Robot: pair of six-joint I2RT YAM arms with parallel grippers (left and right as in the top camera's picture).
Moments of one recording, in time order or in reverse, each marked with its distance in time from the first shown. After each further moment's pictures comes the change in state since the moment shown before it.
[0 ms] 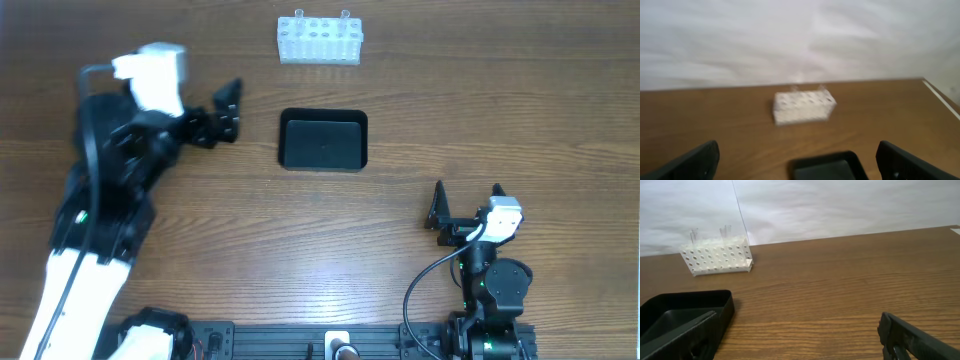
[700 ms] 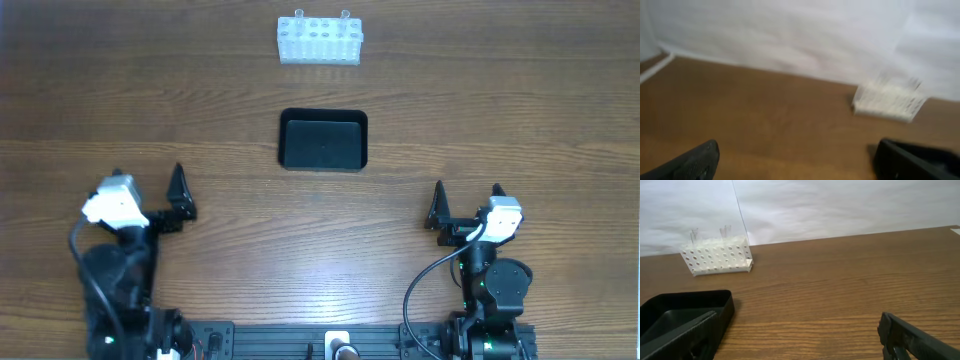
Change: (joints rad) left arm 0.293 -0.778 -0.766 0.201 -0.126 0.016; right arm 0.000 0.000 0.000 0.000 0.000 0.000
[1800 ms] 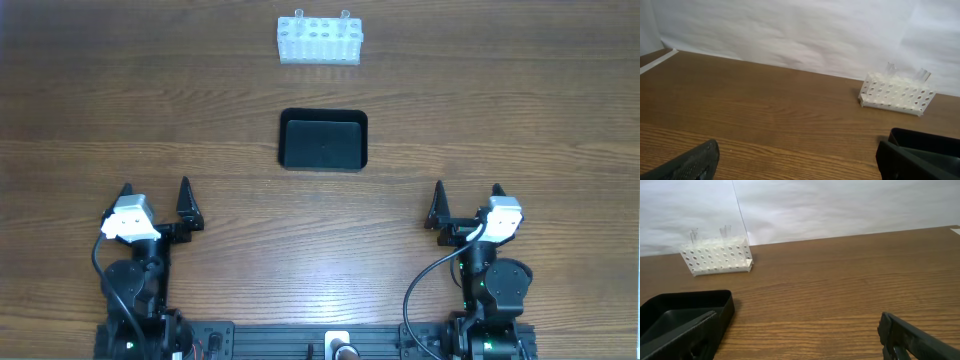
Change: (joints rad) left arm 0.000 -0.264 -0.266 0.036 -0.031 0.000; right arm 0.000 0.000 0.000 0.000 0.000 -0.001
